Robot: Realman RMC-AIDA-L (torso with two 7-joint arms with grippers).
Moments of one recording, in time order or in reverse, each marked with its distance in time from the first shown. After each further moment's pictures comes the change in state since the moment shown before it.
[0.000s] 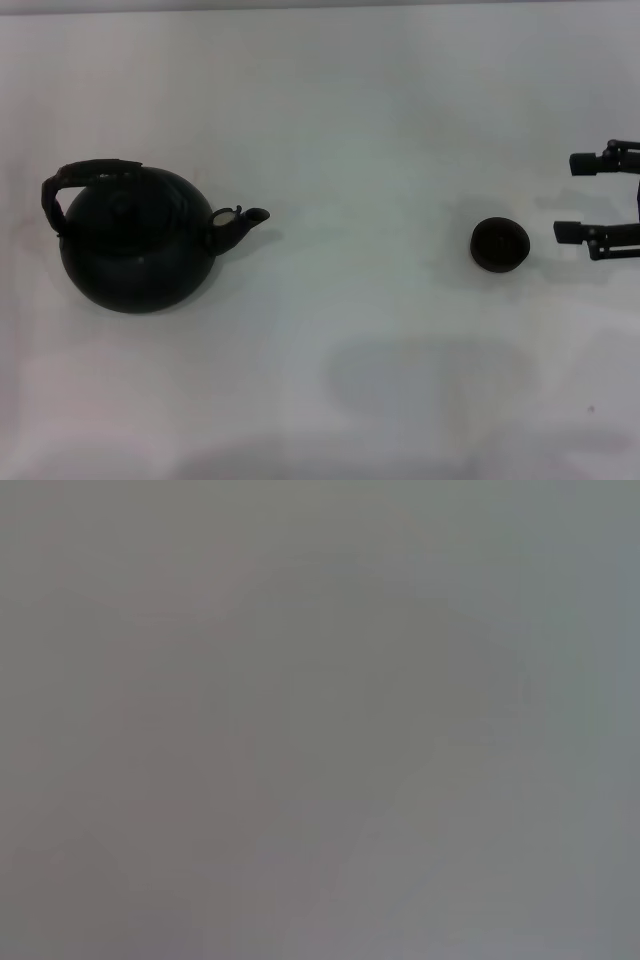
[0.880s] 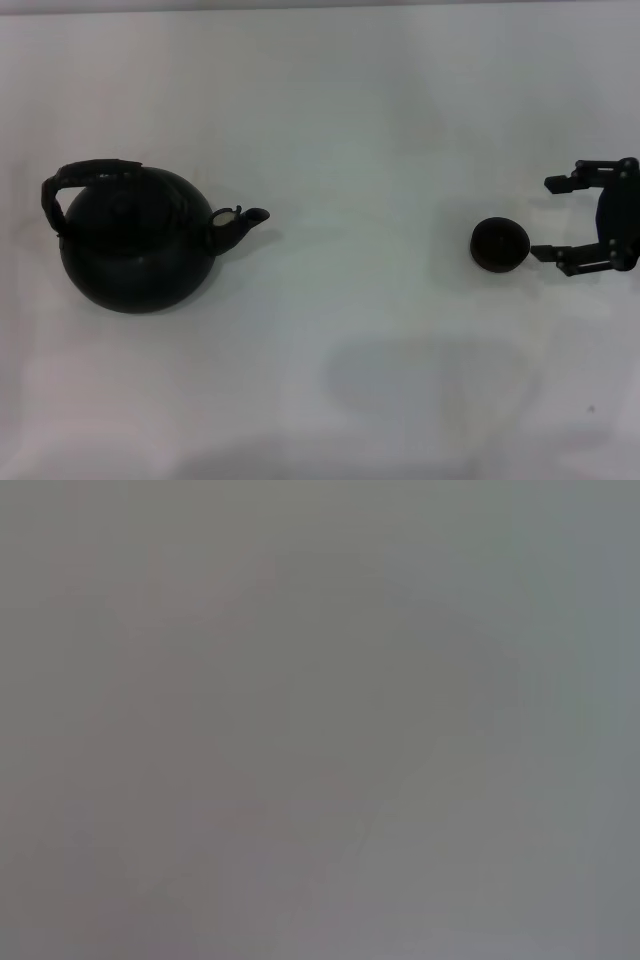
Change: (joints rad) left arm 0.000 -0.003 0.003 0.005 0.001 -0.008 -0.006; right arm -0.021 0.023 -0.258 -0.071 -0.084 -0.279 -0.062
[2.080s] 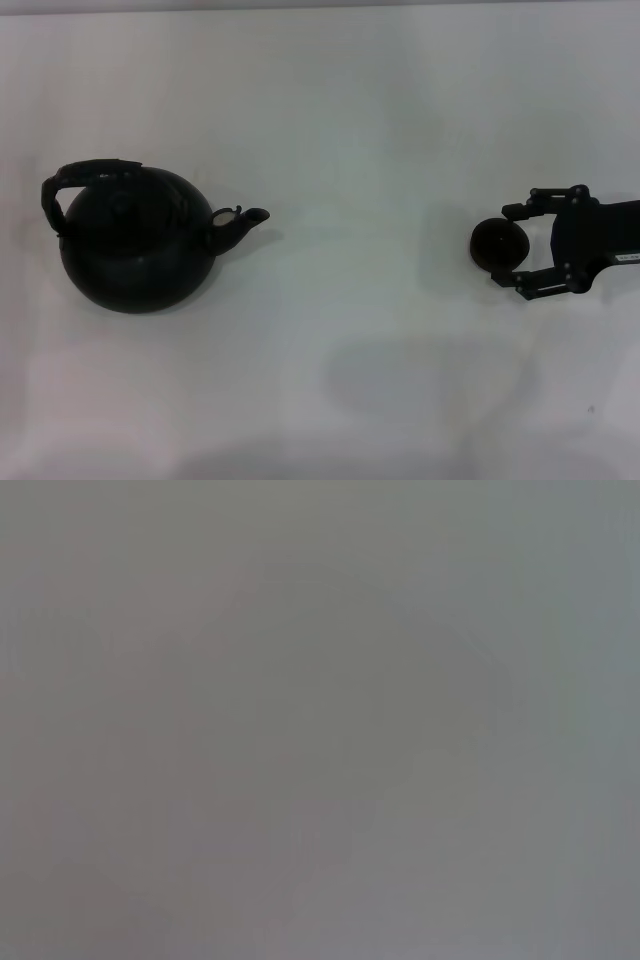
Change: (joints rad) left arm -0.008 0.002 0.000 -0.004 0.009 -0.006 0.002; right arm 0.053 0.004 -0.086 0.161 0.028 -0.082 -0.036
